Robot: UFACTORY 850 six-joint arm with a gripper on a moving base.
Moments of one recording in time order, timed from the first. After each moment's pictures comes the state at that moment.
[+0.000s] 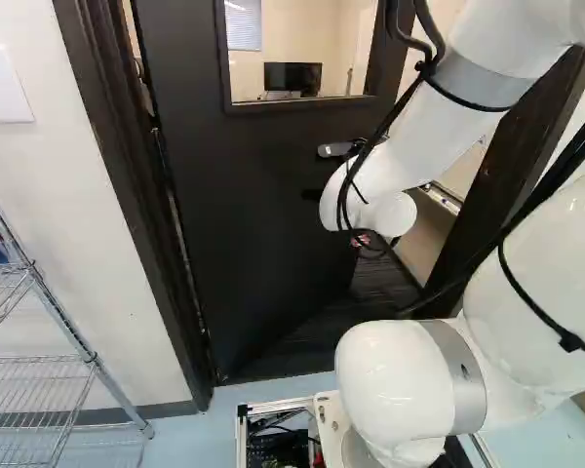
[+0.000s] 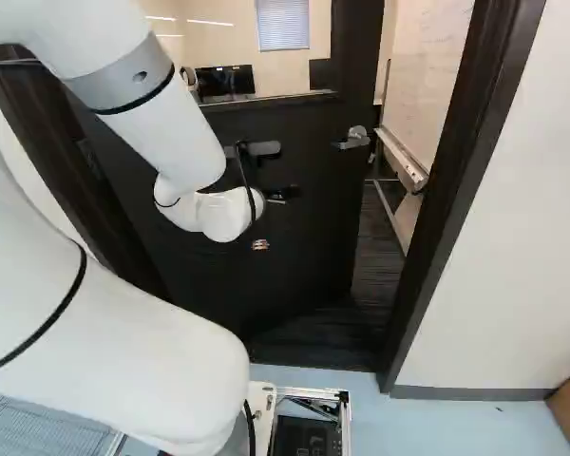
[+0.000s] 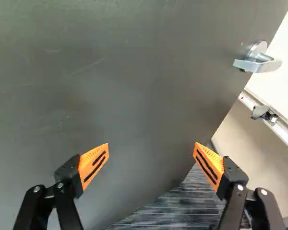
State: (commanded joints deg) arm -5.2 12.3 -17.3 -5.1 41.8 0.0
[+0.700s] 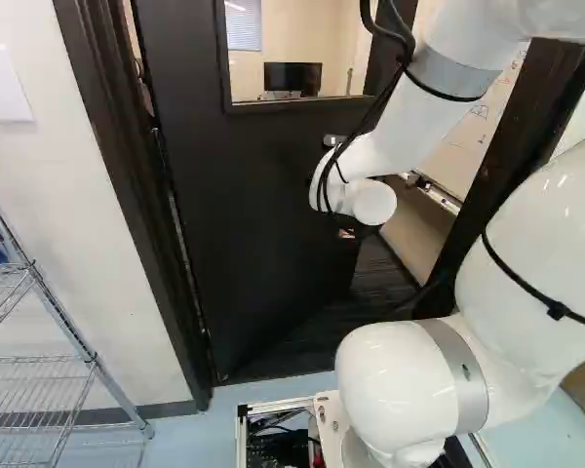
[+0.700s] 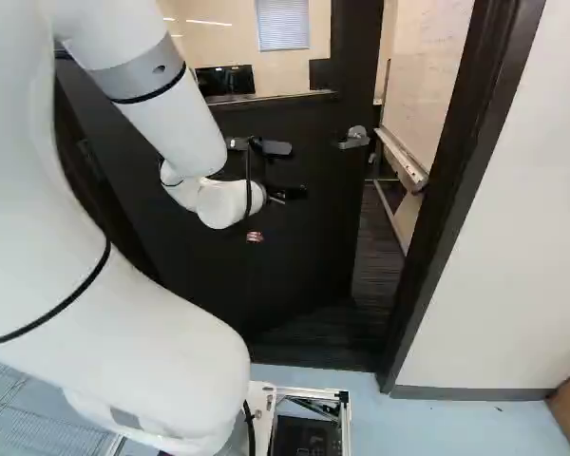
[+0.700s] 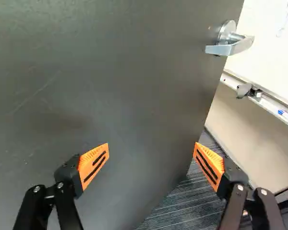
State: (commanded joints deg) arm -1.6 6.9 -22.3 11.7 41.8 0.0
